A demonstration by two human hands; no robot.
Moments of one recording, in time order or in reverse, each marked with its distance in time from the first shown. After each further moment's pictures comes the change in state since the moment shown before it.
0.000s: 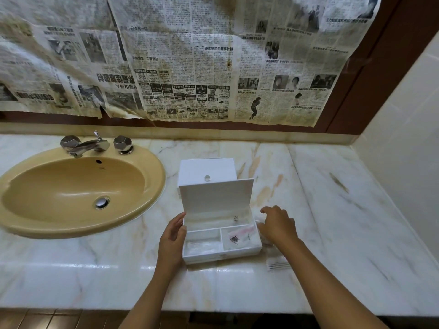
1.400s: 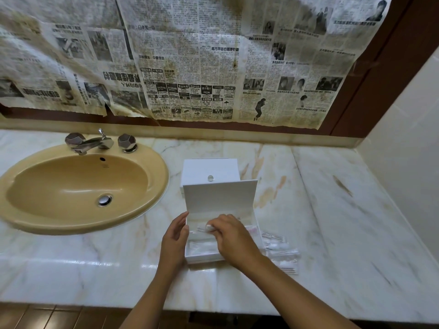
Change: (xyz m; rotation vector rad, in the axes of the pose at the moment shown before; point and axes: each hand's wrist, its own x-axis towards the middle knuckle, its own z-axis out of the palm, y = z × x) left_hand 0.002 -0.002 0.000 -0.023 0.023 -0.026; right_hand -0.047 -0.079 0.036 0.326 0.146 -0.646
